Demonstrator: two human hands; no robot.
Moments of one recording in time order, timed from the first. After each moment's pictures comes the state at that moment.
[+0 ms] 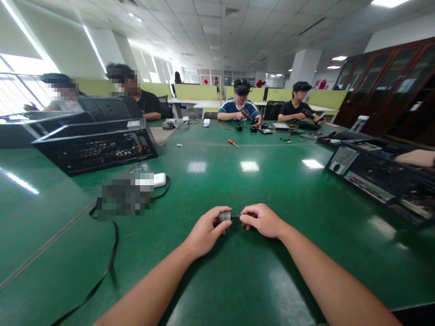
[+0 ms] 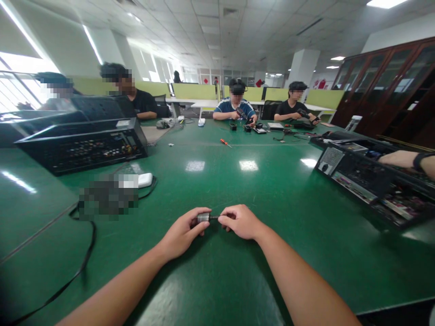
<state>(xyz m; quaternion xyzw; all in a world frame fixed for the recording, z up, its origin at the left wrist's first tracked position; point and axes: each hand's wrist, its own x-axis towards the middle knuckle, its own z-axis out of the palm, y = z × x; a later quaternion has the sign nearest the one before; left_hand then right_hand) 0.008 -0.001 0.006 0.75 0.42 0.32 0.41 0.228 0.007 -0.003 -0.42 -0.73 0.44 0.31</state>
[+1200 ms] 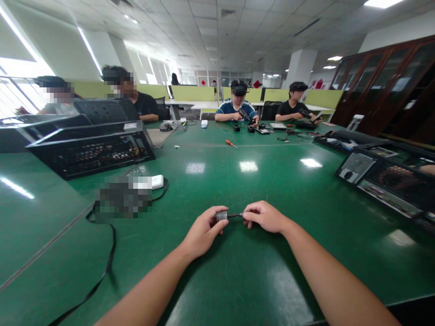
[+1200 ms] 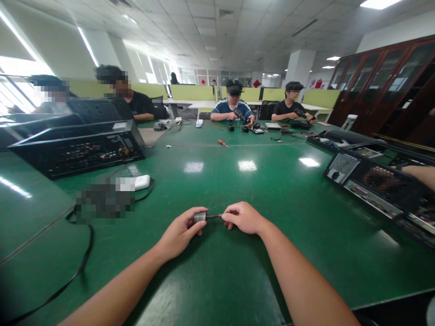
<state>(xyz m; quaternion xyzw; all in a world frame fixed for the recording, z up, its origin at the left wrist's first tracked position) 0.008 0.000 0.007 0.73 0.42 0.33 0.42 0.246 0.015 -0.002 -0.42 -0.72 0.48 0.29</state>
